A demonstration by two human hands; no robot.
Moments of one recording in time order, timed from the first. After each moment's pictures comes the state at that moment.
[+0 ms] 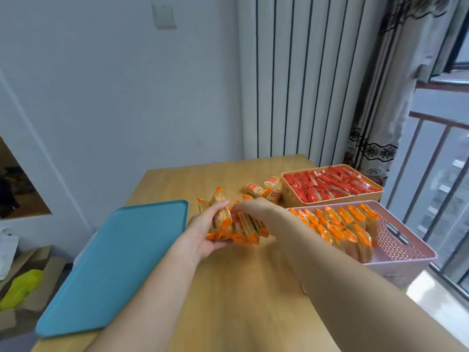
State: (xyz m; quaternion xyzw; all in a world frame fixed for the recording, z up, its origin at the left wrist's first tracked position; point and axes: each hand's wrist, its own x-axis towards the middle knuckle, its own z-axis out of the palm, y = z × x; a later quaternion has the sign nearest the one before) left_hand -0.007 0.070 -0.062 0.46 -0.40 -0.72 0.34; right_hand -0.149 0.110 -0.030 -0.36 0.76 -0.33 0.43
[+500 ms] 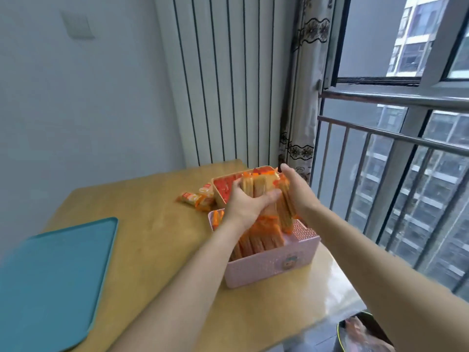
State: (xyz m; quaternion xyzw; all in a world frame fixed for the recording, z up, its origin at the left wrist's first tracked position) left_hand -0.196 0.195 -0.017 0.33 -0.70 -0.54 0.33; right_hand -0.323 0.269 -0.004 -0.34 0.72 -0.56 0.21
